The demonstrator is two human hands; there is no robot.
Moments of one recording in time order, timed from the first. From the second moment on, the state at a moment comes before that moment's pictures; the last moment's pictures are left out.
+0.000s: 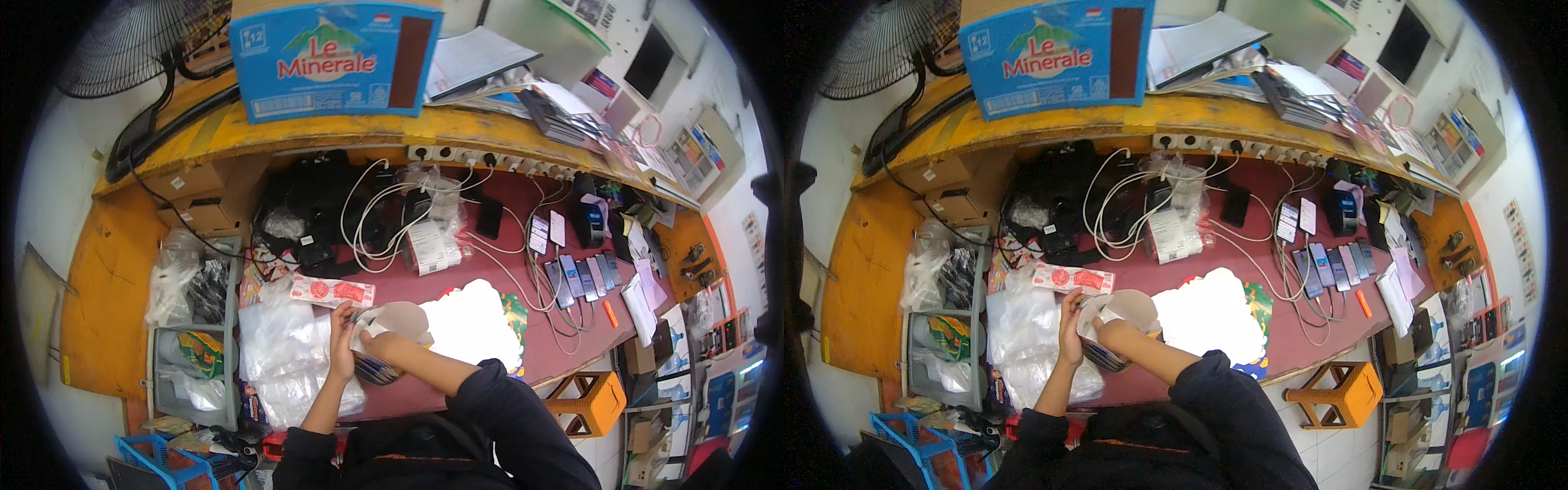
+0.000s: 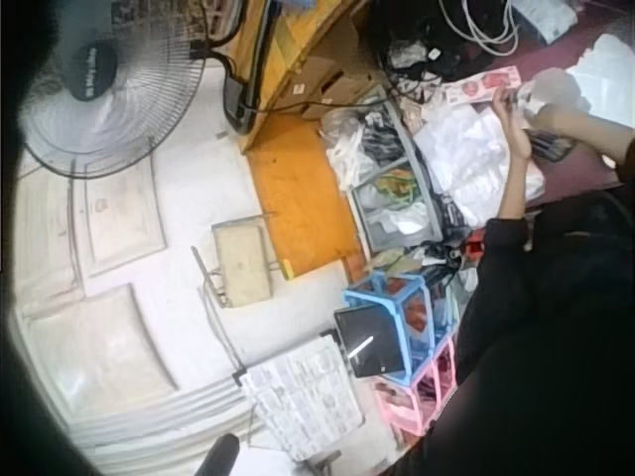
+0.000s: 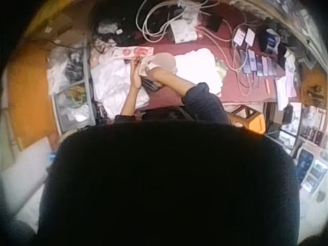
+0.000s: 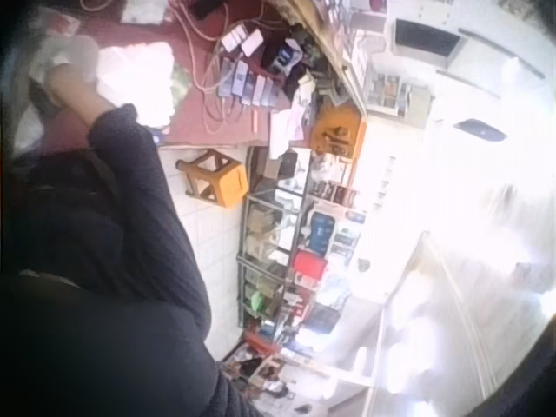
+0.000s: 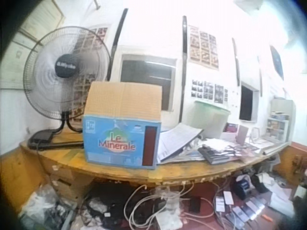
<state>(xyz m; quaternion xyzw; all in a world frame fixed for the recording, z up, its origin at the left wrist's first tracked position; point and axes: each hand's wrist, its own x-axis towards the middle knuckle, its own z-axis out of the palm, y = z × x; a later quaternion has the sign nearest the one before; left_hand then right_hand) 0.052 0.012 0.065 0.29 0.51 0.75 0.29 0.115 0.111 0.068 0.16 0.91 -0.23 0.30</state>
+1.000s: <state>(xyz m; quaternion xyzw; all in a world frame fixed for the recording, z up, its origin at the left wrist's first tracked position) 0.223 0.109 0.063 0.67 0.64 0.30 0.24 0.434 0.149 0.101 0.50 0.69 -0.37 -0.36</state>
